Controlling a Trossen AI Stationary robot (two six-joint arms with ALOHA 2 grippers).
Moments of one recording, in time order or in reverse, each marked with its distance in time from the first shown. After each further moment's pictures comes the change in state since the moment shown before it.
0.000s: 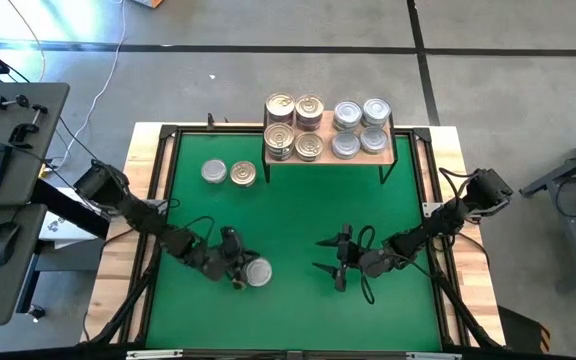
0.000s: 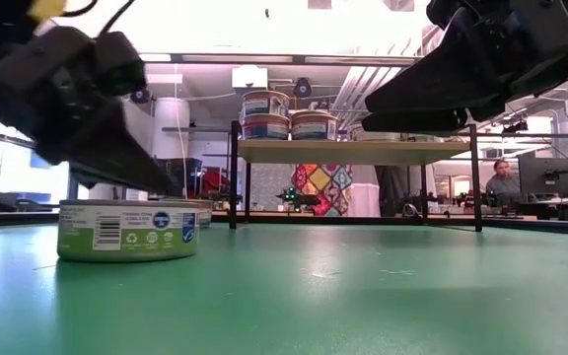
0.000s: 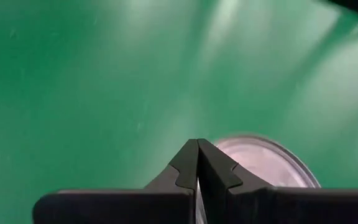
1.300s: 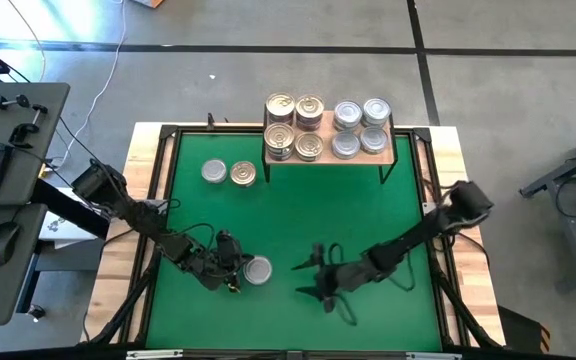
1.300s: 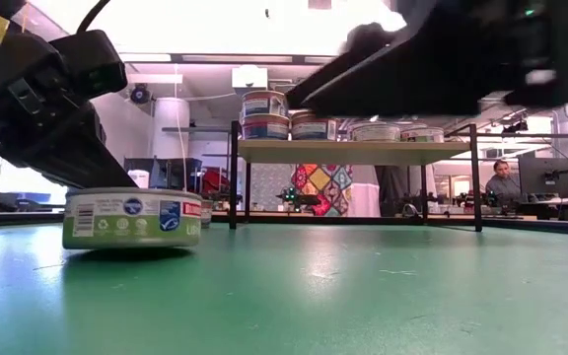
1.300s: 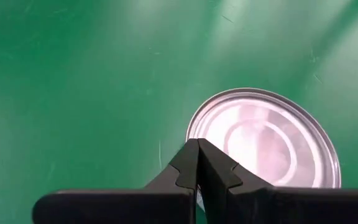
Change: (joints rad) left arm -0.059 -0.008 0.043 -0.243 -0.033 -0.095; right arm -0.011 0.203 0.294 -0.139 -0.229 -0.475
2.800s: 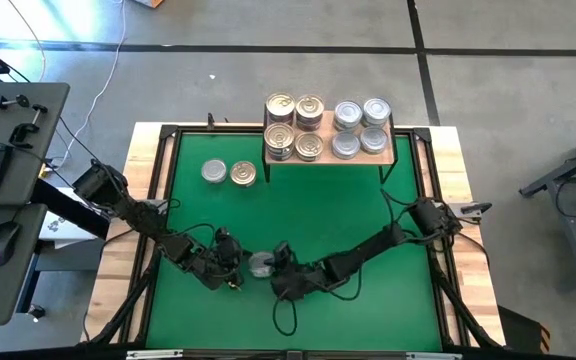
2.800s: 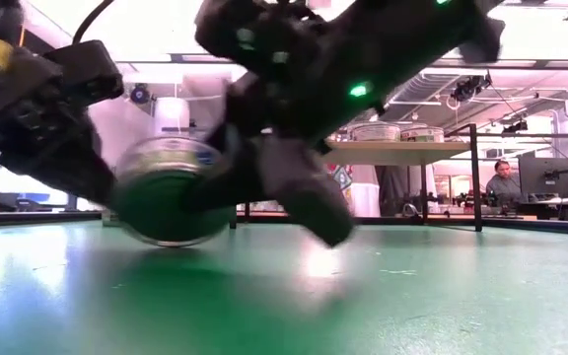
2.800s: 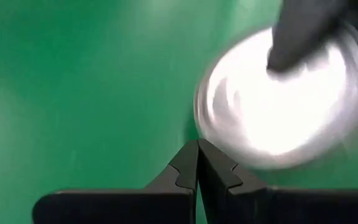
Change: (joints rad) left arm -0.009 0.003 -0.003 -0.013 -0.040 -0.001; right arm -0.091 0.352 0.500 -0.393 0.202 -0.308
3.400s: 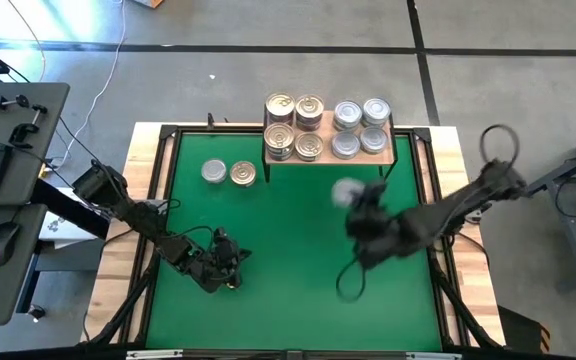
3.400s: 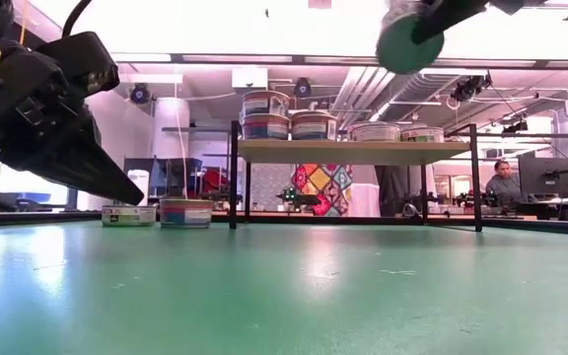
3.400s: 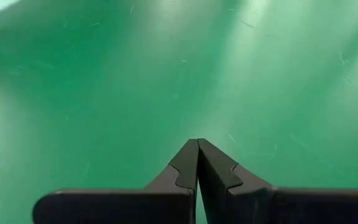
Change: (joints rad) left arm -0.022 0.000 0.001 0.000 -0.082 0.000; right arm 0.033 -0.726 -0.011 -1.415 0.408 0.677
